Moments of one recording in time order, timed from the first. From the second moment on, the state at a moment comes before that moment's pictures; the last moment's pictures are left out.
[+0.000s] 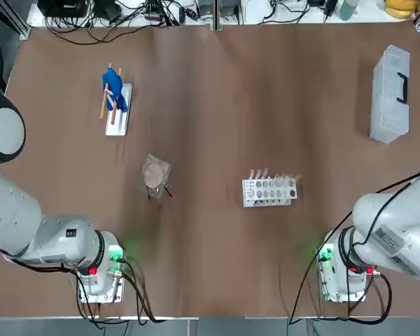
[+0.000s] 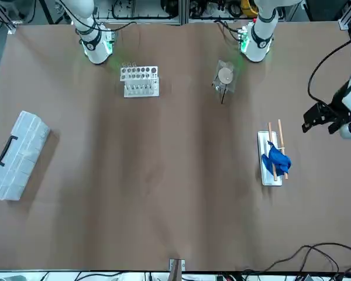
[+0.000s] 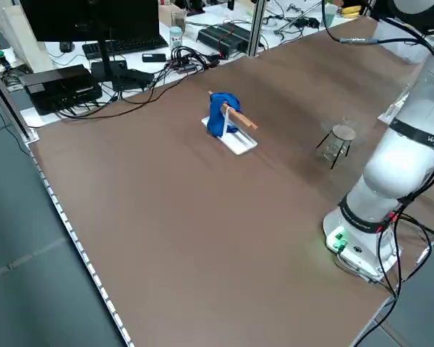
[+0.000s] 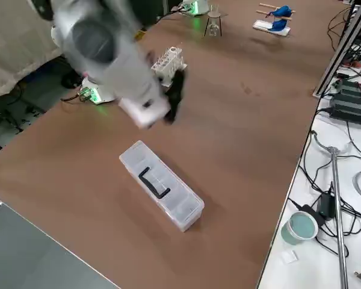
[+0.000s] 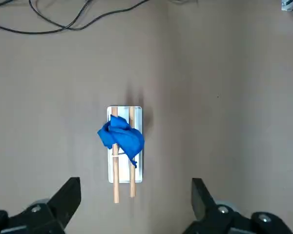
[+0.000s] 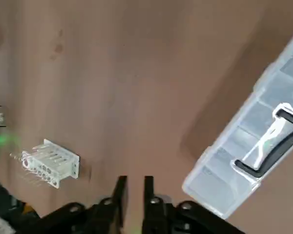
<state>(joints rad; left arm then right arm) 0.03 0.11 -0.11 -1.48 -0.03 1.70 -0.03 -0.57 0.49 0.07 -1.03 0.26 1.20 -0.68</state>
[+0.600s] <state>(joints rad) 0.03 0.12 -0.11 -1.48 -0.01 1.70 -0.03 -0.23 0.41 0.06 -1.08 0.03 1.38 -0.36</state>
